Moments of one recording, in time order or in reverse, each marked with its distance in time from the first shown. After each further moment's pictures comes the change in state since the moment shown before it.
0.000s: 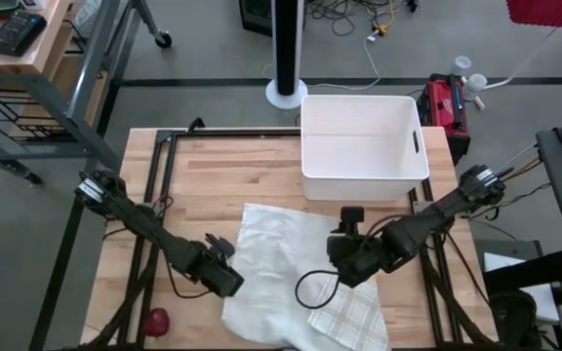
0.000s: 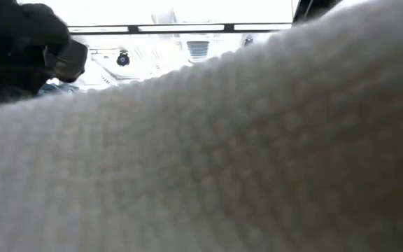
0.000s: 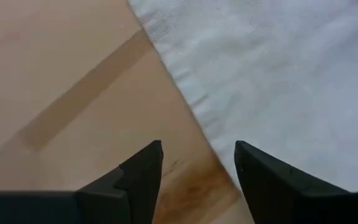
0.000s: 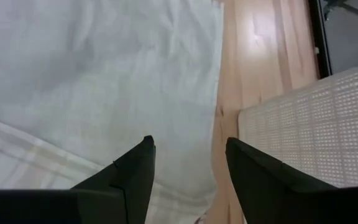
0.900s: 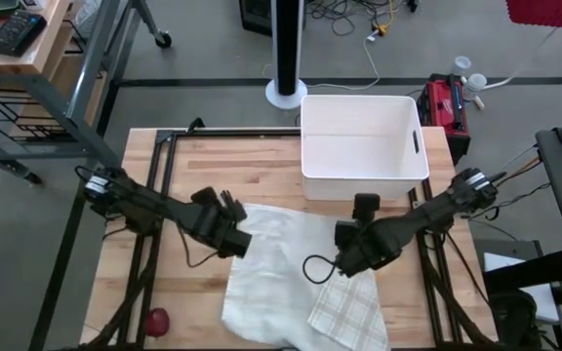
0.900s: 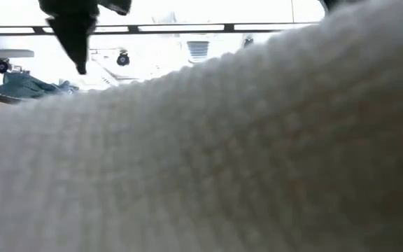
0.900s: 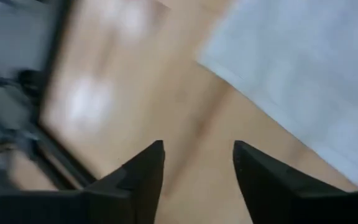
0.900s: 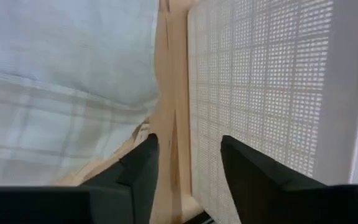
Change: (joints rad) left arm 0.264 0.037 0.463 -0.734 -0.305 0.647; right arm -0.054 0.089 0.036 -0.434 0.001 0.177
